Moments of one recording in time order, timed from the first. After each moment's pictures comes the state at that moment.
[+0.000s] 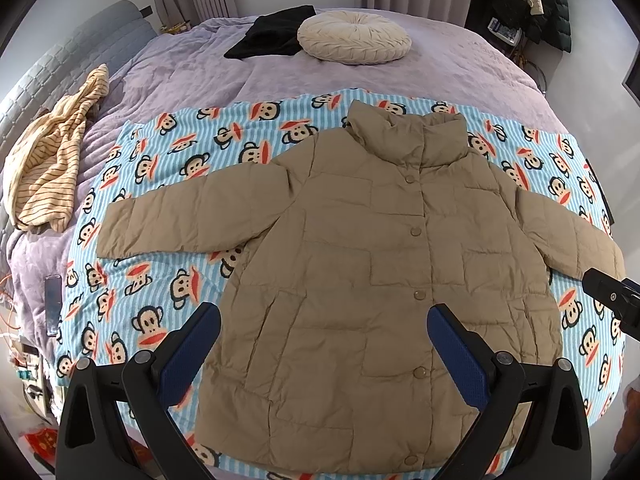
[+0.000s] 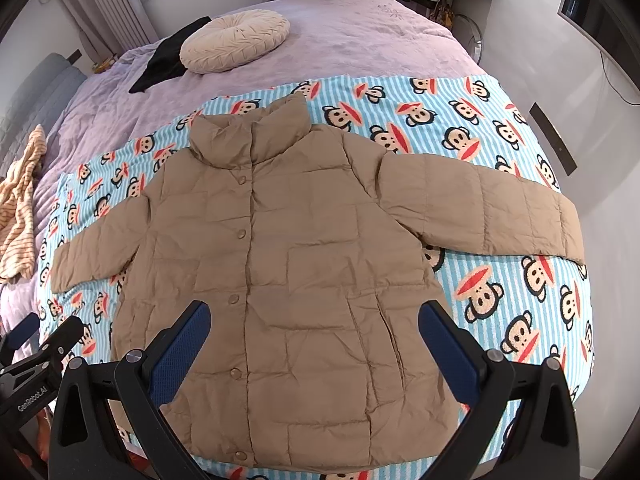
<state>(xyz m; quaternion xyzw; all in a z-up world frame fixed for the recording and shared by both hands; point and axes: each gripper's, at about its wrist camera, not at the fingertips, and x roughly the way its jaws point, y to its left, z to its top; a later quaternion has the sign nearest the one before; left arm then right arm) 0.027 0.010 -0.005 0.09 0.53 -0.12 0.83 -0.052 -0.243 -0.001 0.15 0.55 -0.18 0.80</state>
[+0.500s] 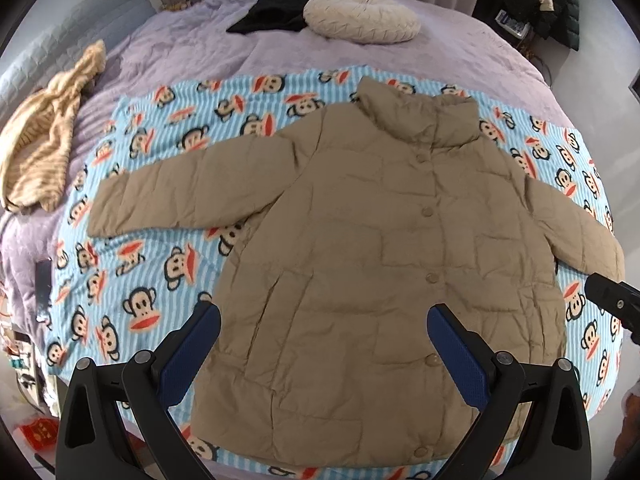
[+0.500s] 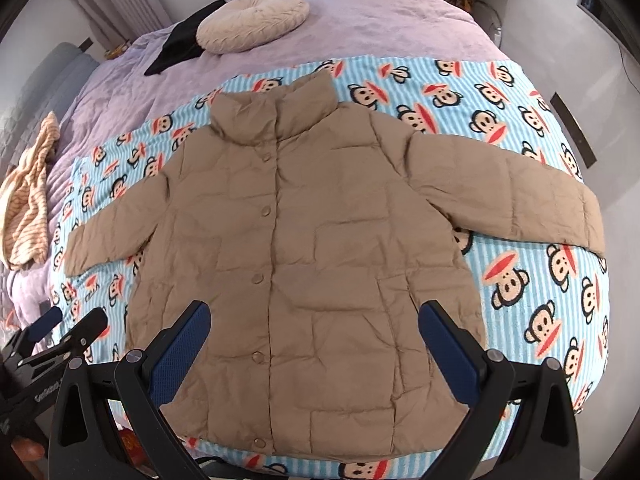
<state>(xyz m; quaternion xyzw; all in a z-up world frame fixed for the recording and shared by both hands) 0.041 0.032 -0.034 0.07 0.57 -0.12 0.81 -0.046 -0.224 -0.011 0.17 0.57 -0.14 0.79</state>
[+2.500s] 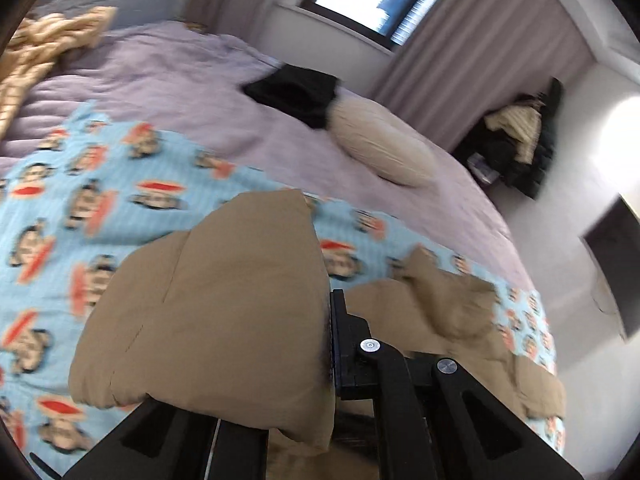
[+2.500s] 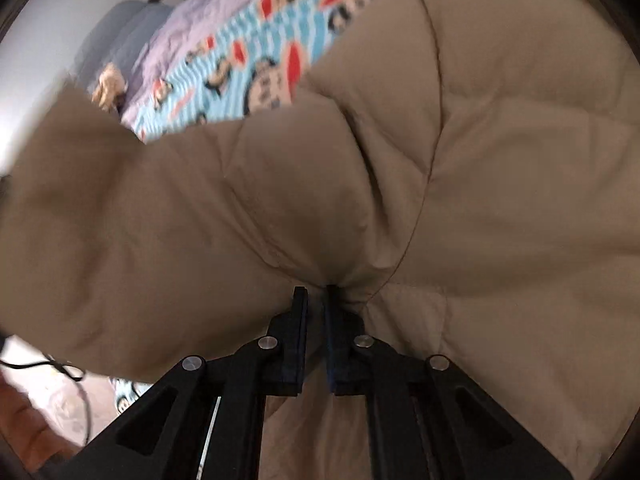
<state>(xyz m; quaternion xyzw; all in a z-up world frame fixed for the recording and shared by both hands) 0.248 0.155 -0.098 -0.15 0.42 -0.24 0.86 0.224 -0.040 -0.272 0.29 0.60 0.10 0.74</state>
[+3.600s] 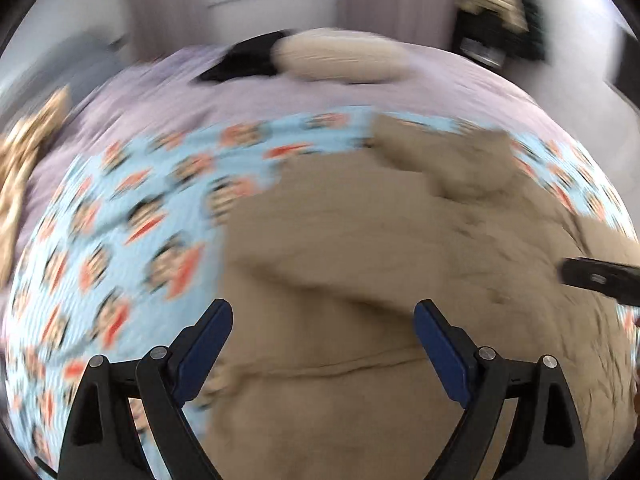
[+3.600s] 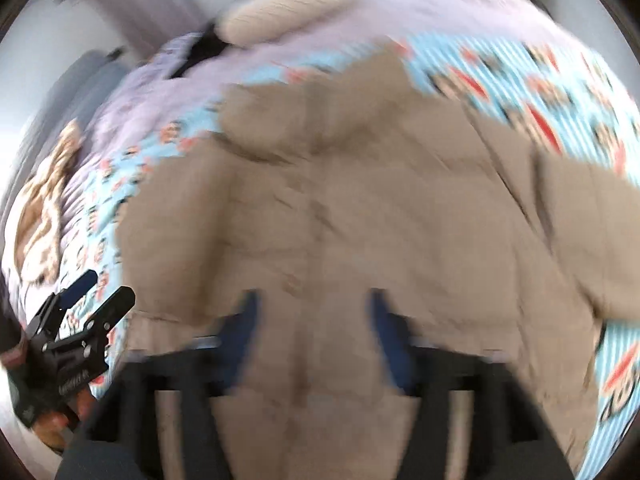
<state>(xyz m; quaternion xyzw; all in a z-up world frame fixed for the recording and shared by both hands) 0.145 0.060 -0.139 0.07 0.45 -0.16 0.87 0.102 -0.213 -0.136 0.18 0.52 -0.03 0.83</state>
